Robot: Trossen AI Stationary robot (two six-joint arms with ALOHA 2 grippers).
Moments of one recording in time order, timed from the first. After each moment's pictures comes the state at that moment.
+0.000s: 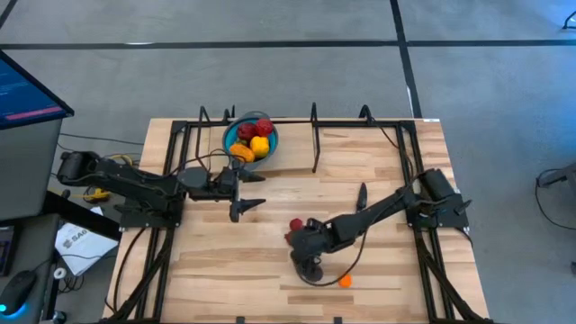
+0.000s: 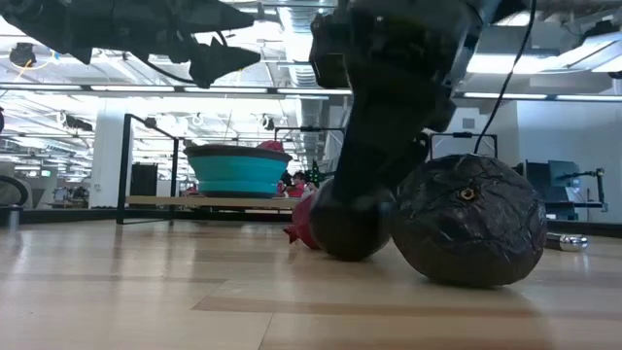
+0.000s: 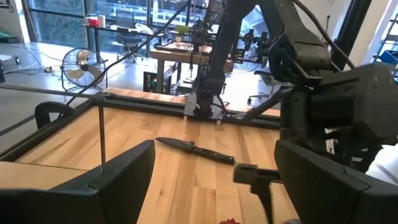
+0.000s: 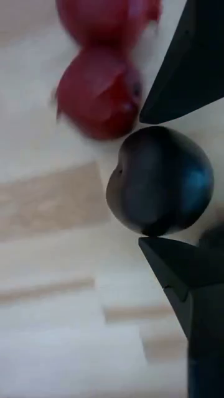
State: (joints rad) left arm -0.06 1.08 0.40 0.66 -0.12 -0.11; right arm 0.39 1.96 1.27 -0.36 0.11 0.61
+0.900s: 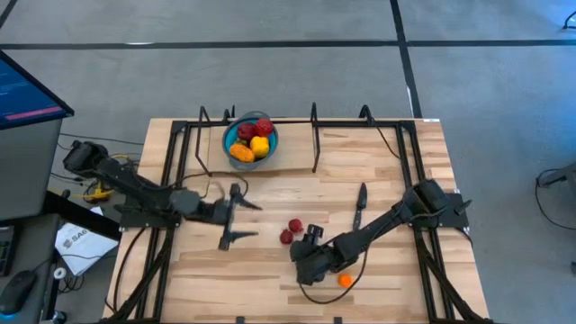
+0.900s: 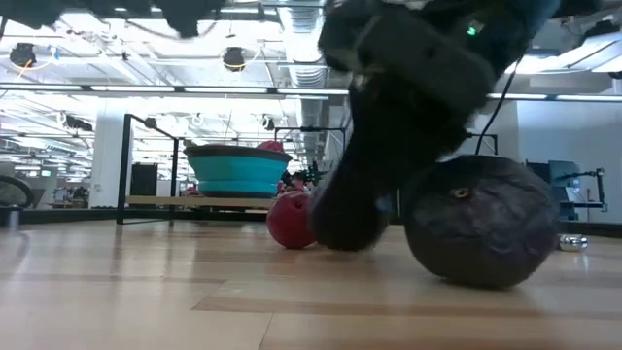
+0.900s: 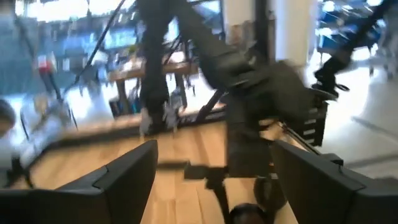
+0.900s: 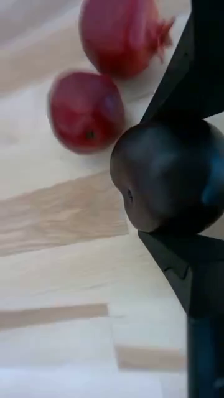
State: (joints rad) left arm -0.39 1.10 0.42 0.67 -0.27 0.15; right arm 0.50 2.03 1.26 -0.25 0.45 0.58
